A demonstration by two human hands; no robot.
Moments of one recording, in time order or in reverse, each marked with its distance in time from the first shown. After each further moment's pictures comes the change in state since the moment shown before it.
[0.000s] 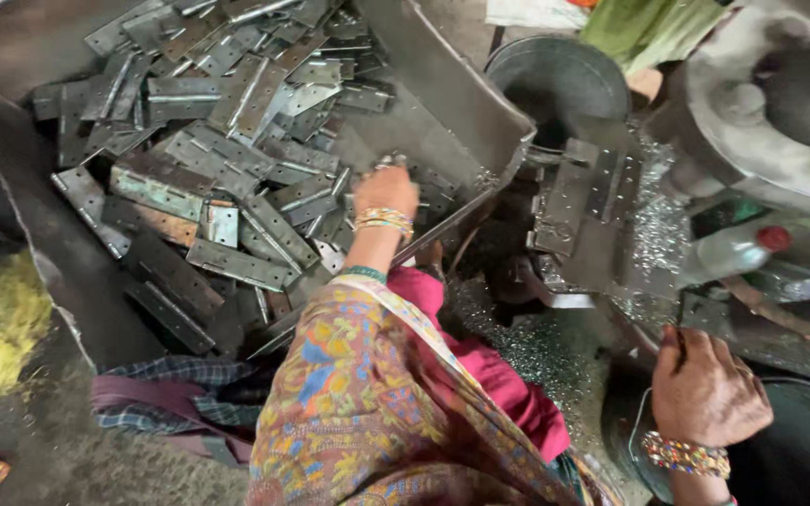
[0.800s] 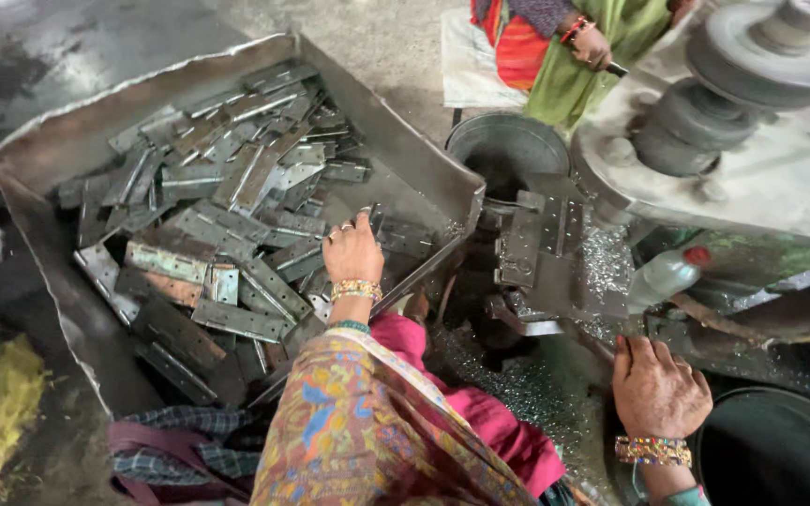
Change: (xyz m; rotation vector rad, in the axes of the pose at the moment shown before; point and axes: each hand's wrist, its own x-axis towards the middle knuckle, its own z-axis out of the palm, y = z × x) left_hand -0.046 -0.015 -0.024 0.159 0.534 0.078; right_hand 0.007 -0.013 -0.019 0.090 0.095 0.028
